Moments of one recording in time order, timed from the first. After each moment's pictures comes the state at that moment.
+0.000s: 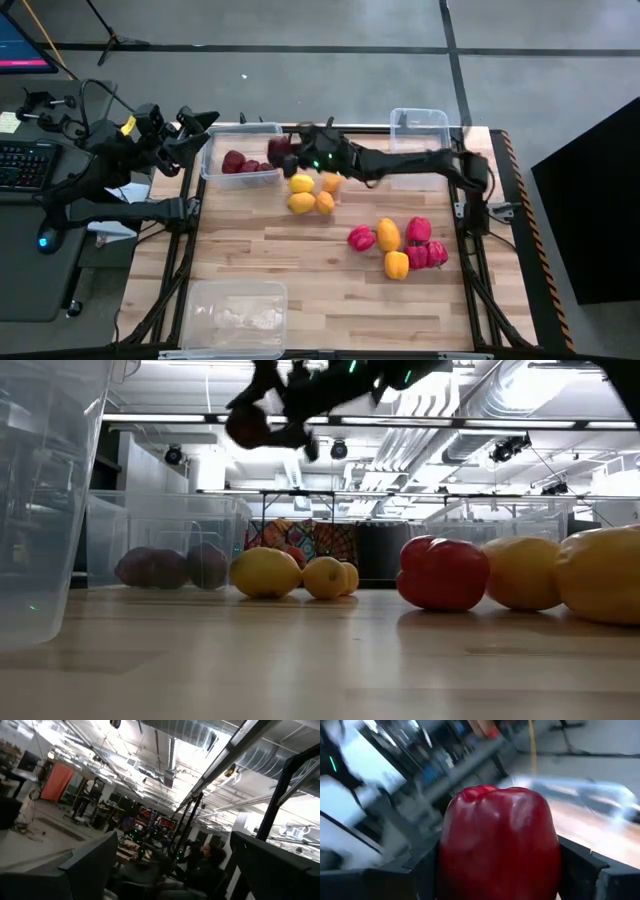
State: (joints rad) left arm 0.25 0.60 0.97 0.02 0.02 -0.46; right arm -0.18 1.98 1.56 0.27 0.12 0.63
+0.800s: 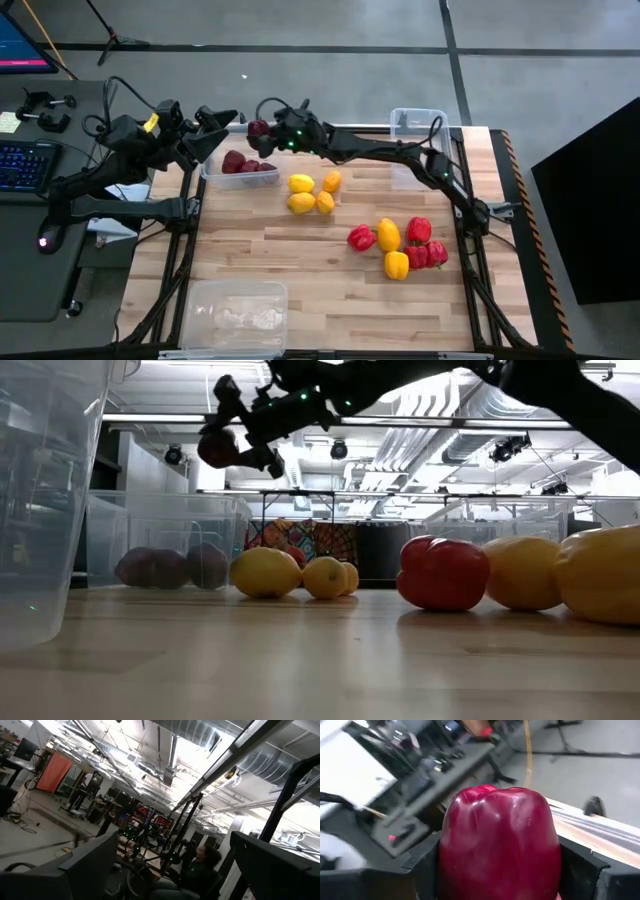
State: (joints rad) left arm 0.25 0.71 0.97 0.13 0.02 -0.52; right arm -0.26 2.31 2.12 -0.05 0.07 0.60
